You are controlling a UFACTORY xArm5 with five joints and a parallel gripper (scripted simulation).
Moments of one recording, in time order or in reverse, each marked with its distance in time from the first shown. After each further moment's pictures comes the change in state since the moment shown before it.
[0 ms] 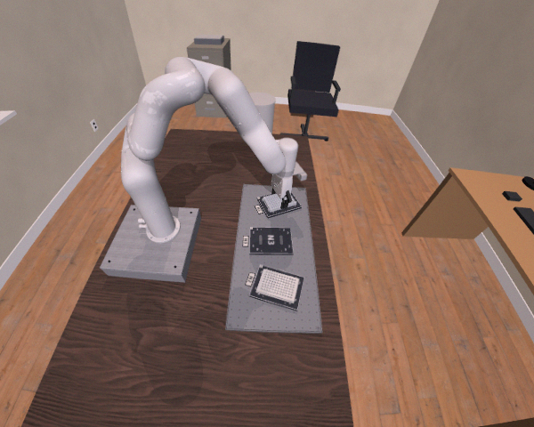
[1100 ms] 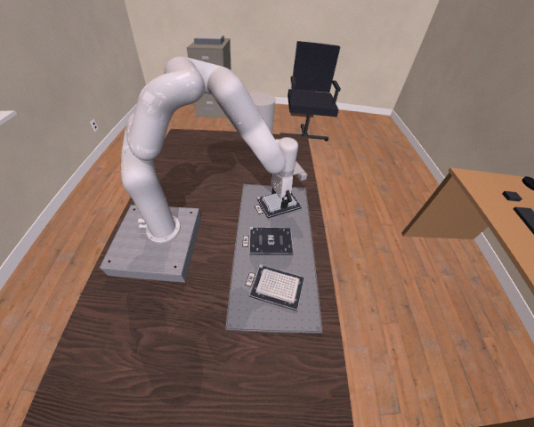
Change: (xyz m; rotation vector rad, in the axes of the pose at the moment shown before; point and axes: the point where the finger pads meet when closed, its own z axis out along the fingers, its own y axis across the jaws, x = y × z) arm 0.000 0.000 -0.002 0.000 0.000 0.000
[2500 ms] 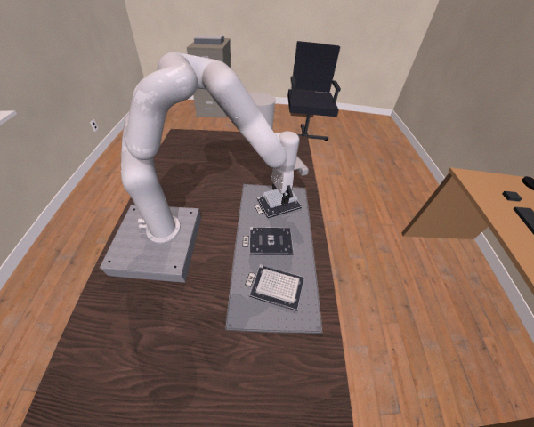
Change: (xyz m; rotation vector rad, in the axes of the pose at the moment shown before) arm 0.000 0.000 -0.025 0.000 0.000 0.000
